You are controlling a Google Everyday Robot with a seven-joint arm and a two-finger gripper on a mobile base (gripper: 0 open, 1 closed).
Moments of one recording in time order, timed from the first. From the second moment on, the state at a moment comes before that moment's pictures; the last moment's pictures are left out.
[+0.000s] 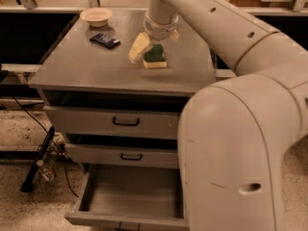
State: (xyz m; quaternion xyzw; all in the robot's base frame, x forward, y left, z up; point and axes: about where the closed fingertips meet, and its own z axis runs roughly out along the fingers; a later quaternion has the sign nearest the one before) arm 0.760 -0.025 0.859 -0.31 0.93 0.01 0.19
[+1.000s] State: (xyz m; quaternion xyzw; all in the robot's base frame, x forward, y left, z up) arm 0.785 -0.018 0.845 -0.22 0.96 -0.07 0.18
